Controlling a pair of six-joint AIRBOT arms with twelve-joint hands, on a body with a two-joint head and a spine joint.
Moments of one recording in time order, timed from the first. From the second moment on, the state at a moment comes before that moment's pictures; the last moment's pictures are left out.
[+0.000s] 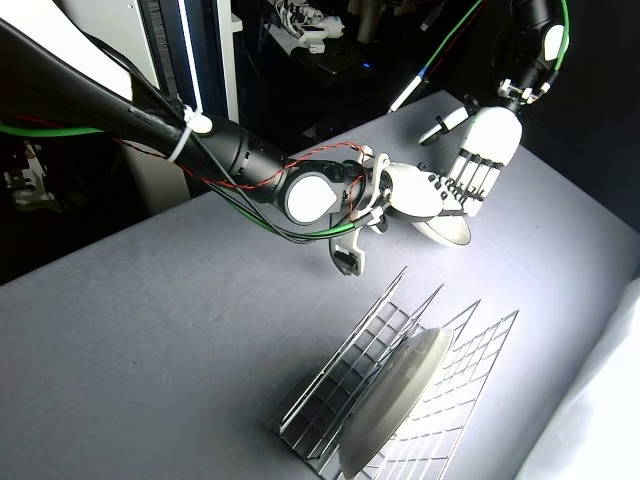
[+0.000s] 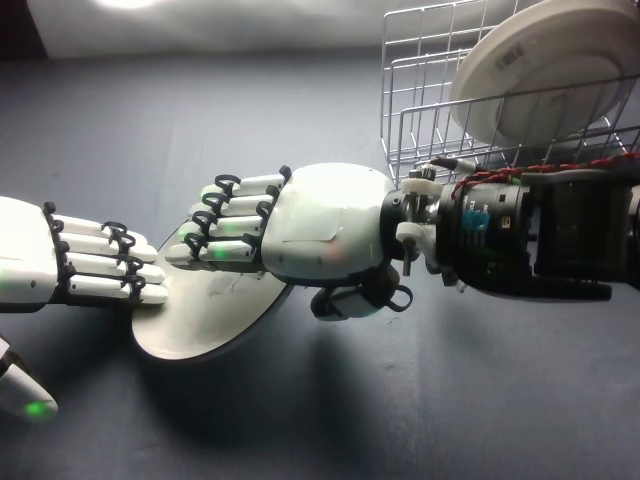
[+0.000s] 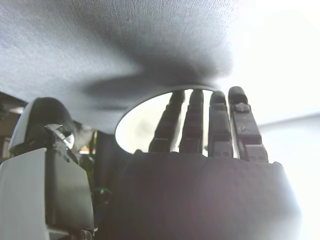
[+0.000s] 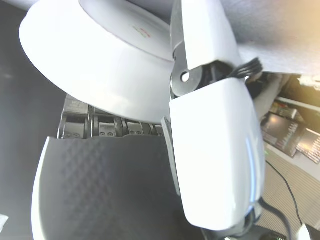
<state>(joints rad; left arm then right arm) 0.78 -1.03 1.65 1.41 -0.99 -0.06 -0.42 -1.50 1.35 -0.65 0.43 -0.59</state>
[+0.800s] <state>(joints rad) 0.78 -1.03 1.65 1.41 -0.98 -0.05 -0.43 -1.55 1.39 -0.65 0.51 -0.60</state>
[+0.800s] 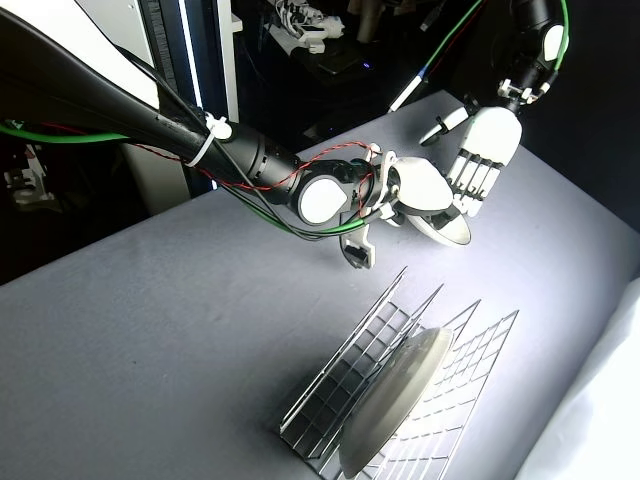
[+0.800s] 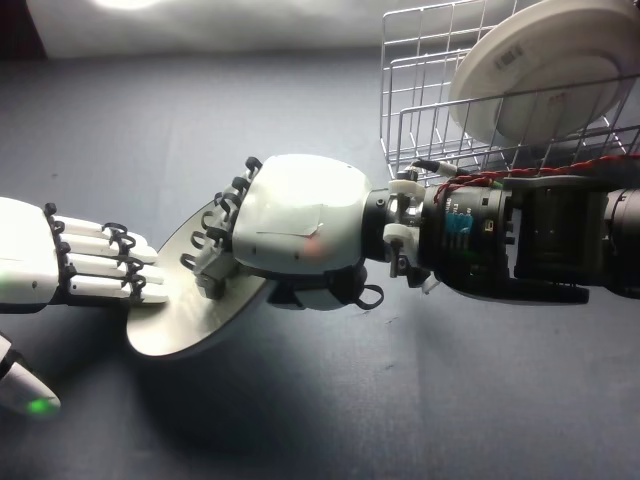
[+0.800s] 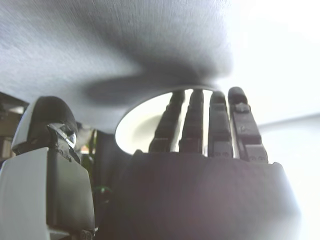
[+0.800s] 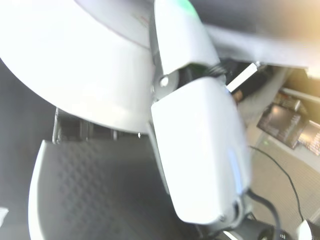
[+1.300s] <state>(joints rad) 0.68 -1.01 1.62 1.47 -1.01 -0.07 -0.43 -1.51 1.38 -0.65 0.58 -0.61</state>
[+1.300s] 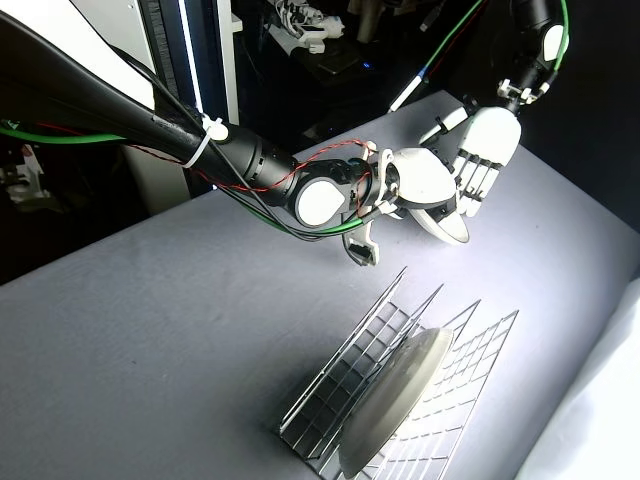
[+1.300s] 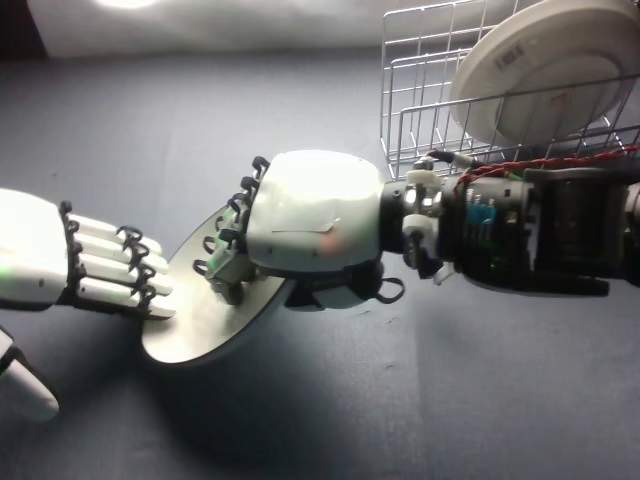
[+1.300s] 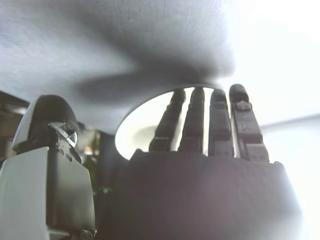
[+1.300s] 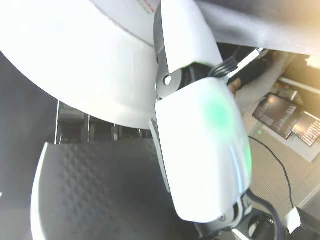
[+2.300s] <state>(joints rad) 0.42 -0.98 1.68 1.55 -1.06 -0.21 -0.29 -1.22 1.05 -0.43 0.53 -0.58</state>
